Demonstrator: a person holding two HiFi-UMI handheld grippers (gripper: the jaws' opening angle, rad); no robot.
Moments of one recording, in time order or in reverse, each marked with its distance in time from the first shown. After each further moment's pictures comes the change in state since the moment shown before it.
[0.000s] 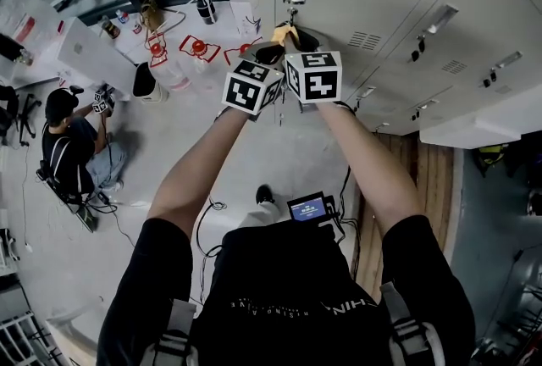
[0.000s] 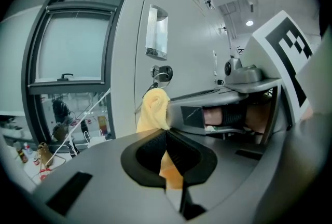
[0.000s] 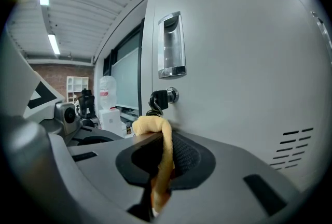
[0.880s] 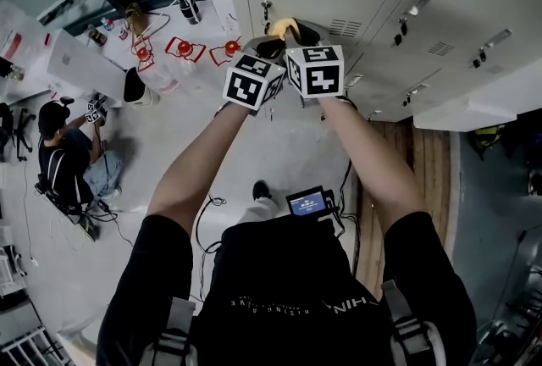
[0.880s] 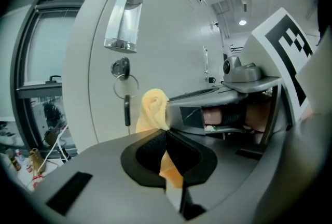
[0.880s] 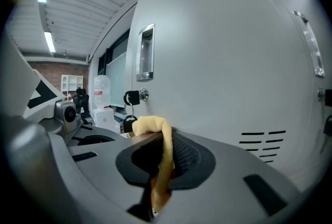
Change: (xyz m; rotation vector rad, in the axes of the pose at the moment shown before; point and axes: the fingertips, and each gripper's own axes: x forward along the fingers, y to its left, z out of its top) left arm 0.032 -0.042 0.009 0.045 0.001 -0.065; right arm -0.026 -0.046 -0.007 0.000 0.000 -0.060
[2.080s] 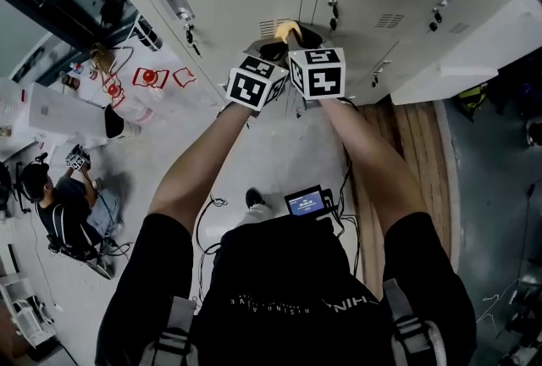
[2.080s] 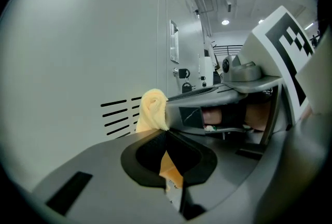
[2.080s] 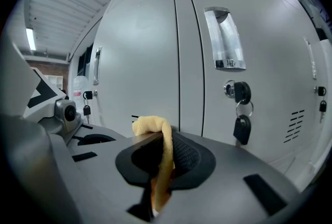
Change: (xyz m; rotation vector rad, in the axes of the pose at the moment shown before) left arm 0.098 -0.119 0.033 0.089 0.025 -0.203; right arm -0.076 -0.143 -0.023 0.068 0.005 -0.200
